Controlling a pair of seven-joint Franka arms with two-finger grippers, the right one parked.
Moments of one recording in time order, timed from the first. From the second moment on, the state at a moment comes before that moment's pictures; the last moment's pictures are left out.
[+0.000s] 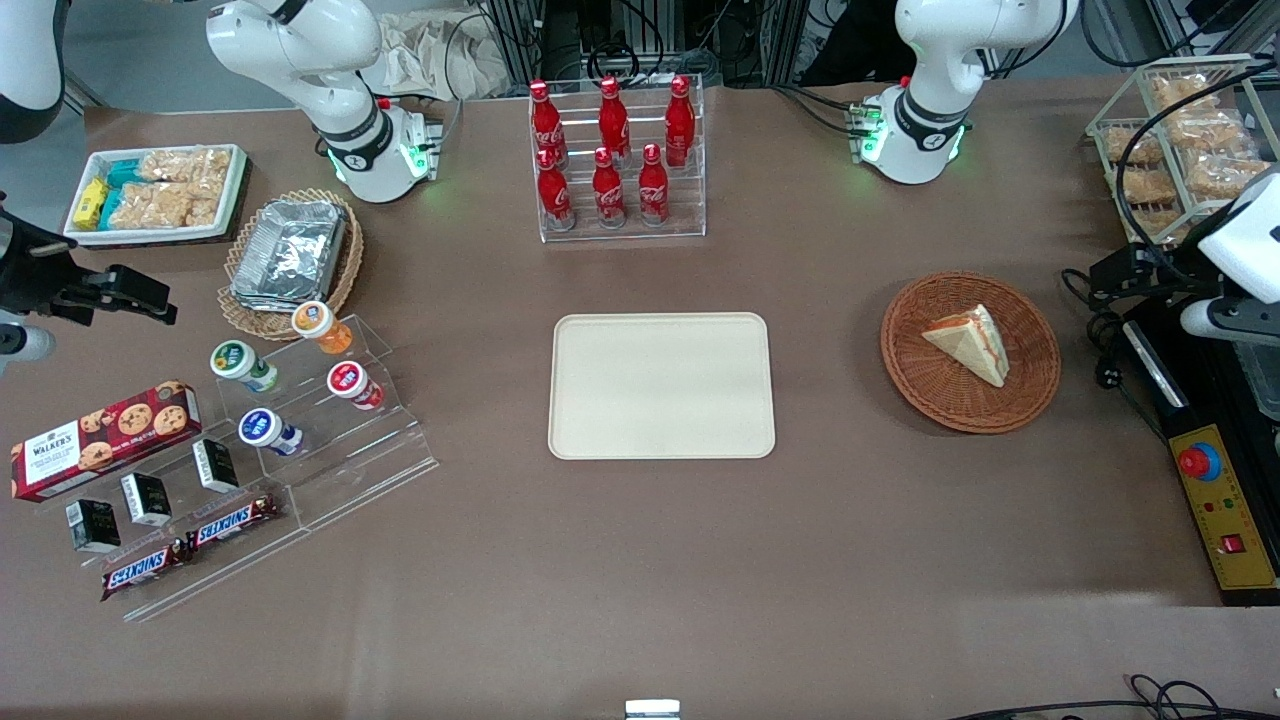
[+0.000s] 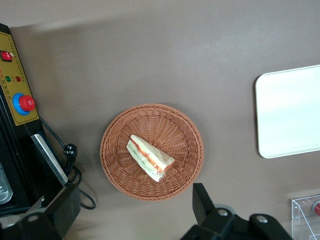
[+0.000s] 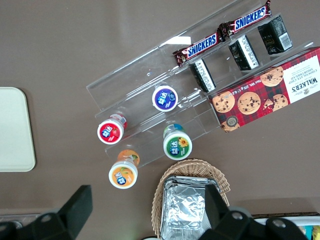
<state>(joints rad) -0.03 0.04 0.03 -1.57 -0.02 1.56 0.16</state>
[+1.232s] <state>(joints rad) -0.02 0.03 0.03 -1.65 0.01 1.48 -0.01</state>
